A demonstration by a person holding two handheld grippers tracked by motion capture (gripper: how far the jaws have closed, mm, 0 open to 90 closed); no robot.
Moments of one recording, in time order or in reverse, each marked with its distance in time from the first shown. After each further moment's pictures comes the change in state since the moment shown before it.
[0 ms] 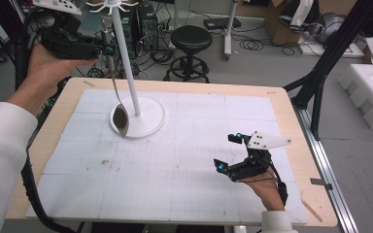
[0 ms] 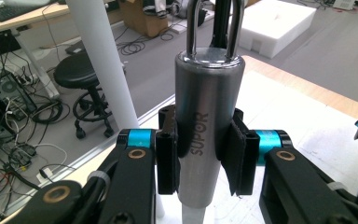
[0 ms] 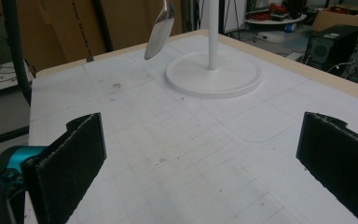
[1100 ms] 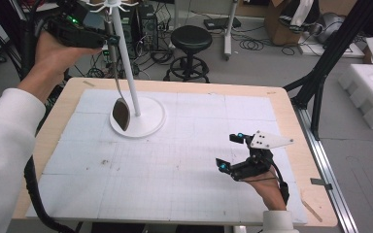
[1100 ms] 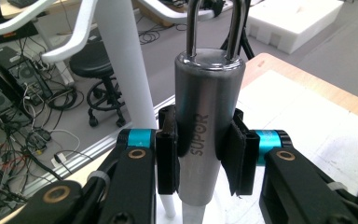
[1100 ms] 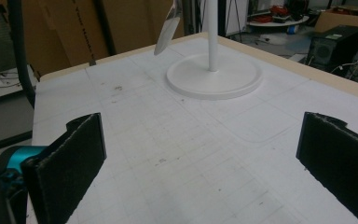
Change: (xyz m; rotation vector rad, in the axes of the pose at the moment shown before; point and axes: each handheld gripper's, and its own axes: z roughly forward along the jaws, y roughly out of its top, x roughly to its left) left arm 0.008 0.019 0.015 0.049 0.067 -0.038; right arm -0.005 -0.004 -0.003 -0.013 0.013 0.017
